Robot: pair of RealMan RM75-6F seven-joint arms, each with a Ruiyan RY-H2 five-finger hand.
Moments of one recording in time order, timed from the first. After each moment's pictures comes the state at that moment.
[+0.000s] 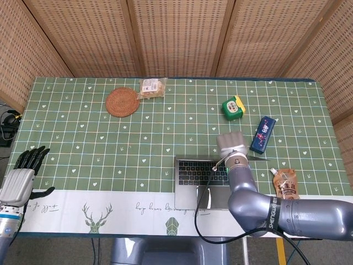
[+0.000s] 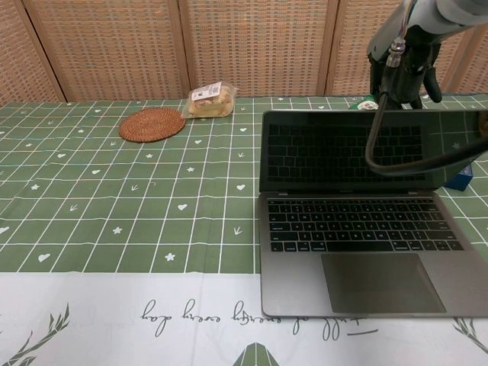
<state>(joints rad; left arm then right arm) -0.19 -1.18 -0.04 -1.56 1.45 1.35 -0.01 1.40 -1.08 0.34 -2.01 0.58 1.13 -1.25</state>
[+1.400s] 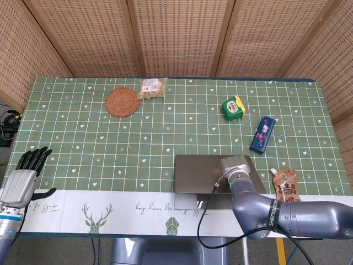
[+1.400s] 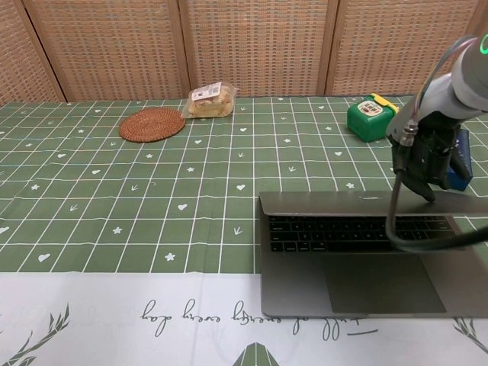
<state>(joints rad) -0.18 -1.18 -0.03 -1.57 1.48 1.37 0.00 1.30 -1.15 0.32 -2.00 0.68 1.09 -1.35</state>
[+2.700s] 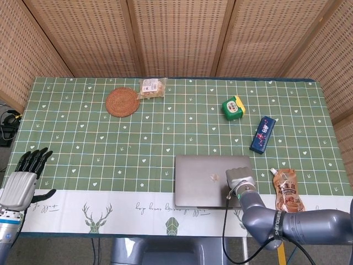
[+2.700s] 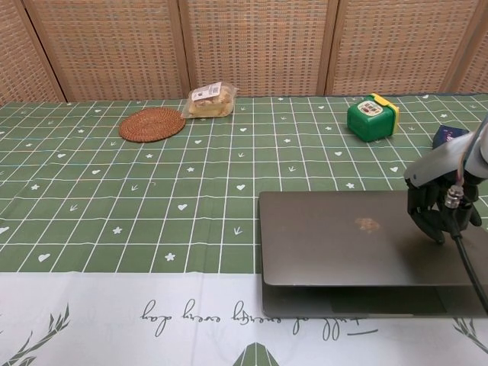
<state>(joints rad) -0.17 -1.18 -0.02 -1.58 1.52 1.42 0.04 1.19 -1.21 0.14 -2.03 0.39 1.01 -1.13</state>
